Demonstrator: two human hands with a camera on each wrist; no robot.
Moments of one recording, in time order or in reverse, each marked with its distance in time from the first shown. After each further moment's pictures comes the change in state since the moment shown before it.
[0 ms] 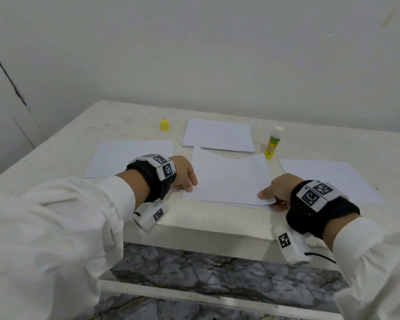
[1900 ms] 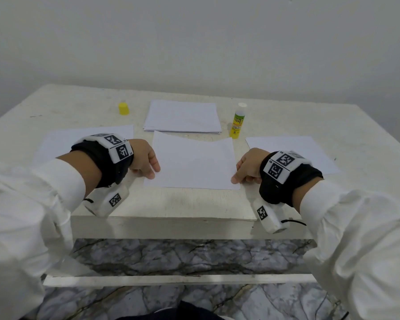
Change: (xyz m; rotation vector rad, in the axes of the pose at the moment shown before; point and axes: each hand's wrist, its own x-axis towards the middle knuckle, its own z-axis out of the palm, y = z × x) left_hand 0.009 0.011 -0.004 0.129 -0.066 -0.056; right_hand 0.000 0.003 -0.022 -0.368 -0.085 -0.129
